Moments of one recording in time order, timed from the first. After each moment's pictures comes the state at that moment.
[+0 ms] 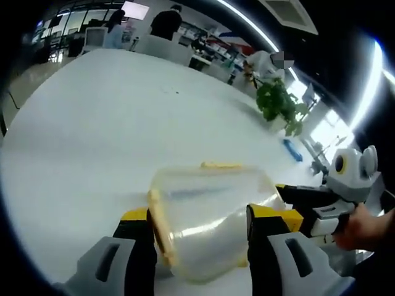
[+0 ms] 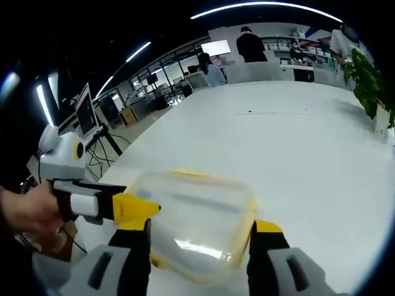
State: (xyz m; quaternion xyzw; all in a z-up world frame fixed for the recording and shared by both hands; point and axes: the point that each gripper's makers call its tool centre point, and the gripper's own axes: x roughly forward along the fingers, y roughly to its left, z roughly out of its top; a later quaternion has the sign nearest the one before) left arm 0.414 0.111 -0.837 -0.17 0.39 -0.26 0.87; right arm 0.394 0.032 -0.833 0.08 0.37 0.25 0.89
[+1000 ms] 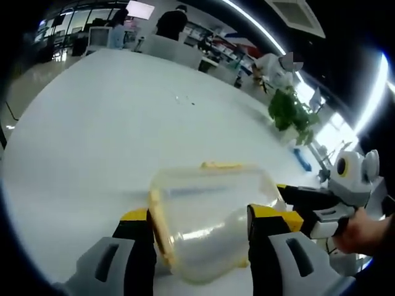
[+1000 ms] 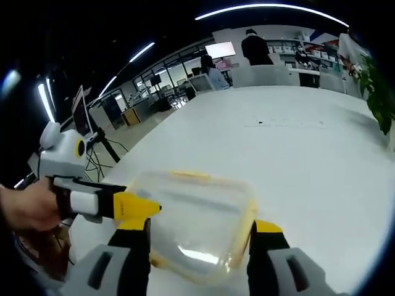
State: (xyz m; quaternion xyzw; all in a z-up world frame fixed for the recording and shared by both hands) left arm 0.486 0.141 -0.834 -0.17 0.39 -0.24 0.87; right arm 0.472 0.064 -0.828 0.07 0.36 0.26 0.89
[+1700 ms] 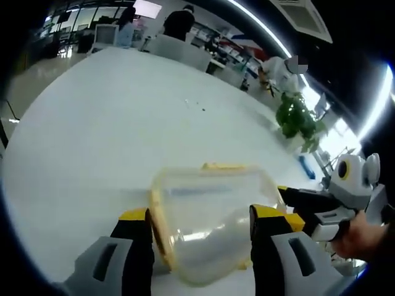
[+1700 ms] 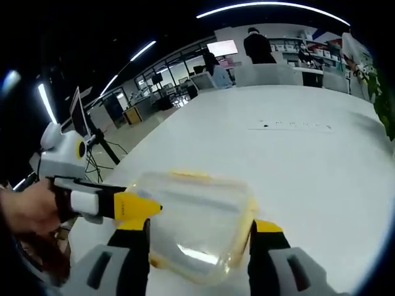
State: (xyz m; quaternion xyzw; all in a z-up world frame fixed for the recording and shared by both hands) left arm 0.502 0.149 -0.838 -0.20 0.40 -0.22 0.86; right arm 0.486 0.070 -0.828 0.08 0.36 0.27 0.89
